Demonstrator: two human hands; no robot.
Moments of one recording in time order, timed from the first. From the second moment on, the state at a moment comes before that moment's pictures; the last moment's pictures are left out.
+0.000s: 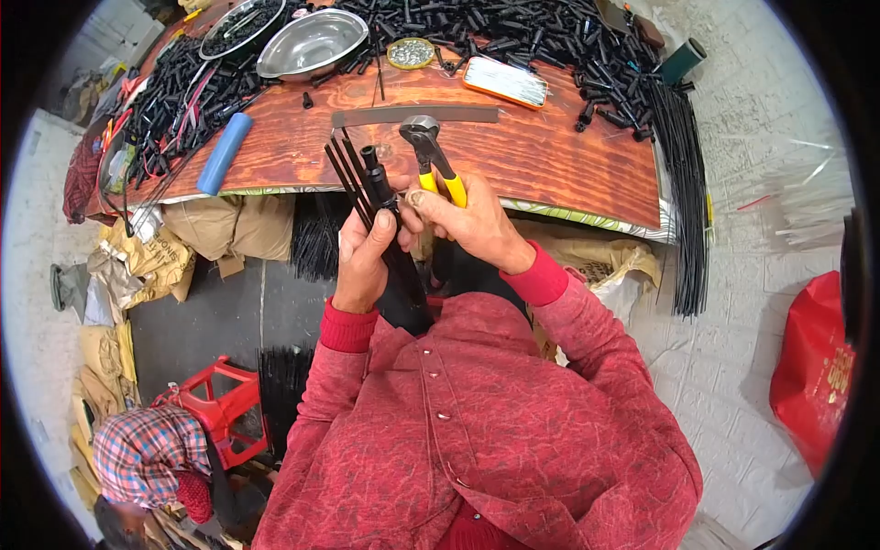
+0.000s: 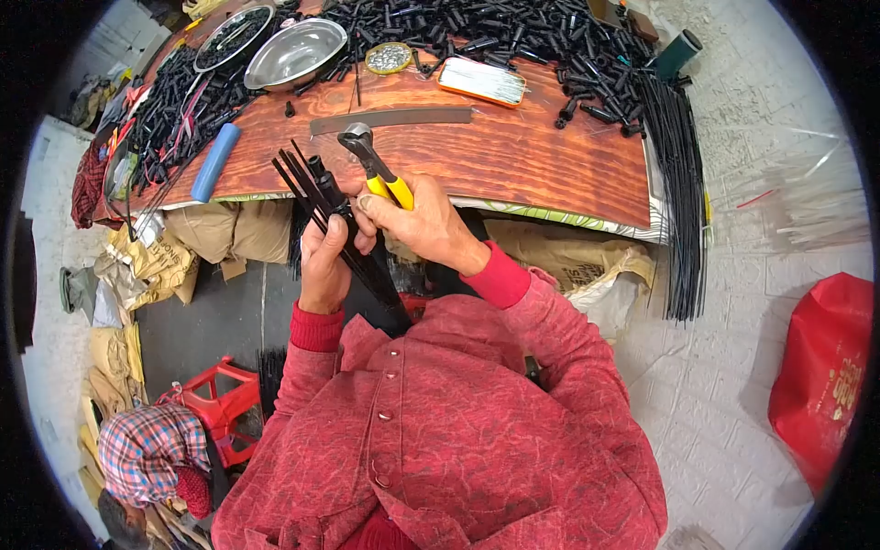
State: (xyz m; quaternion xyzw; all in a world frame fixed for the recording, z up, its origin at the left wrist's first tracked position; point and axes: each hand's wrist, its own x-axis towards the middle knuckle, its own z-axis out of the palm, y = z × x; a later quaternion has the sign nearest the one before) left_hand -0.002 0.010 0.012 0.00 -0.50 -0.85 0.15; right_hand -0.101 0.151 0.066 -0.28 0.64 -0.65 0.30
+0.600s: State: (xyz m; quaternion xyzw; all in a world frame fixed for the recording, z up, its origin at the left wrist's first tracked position) left_hand -0.003 0.014 0.014 0.02 -0.50 -0.85 0.14; right_hand -0.103 0.151 0.062 -0.29 0.63 -0.66 0.30
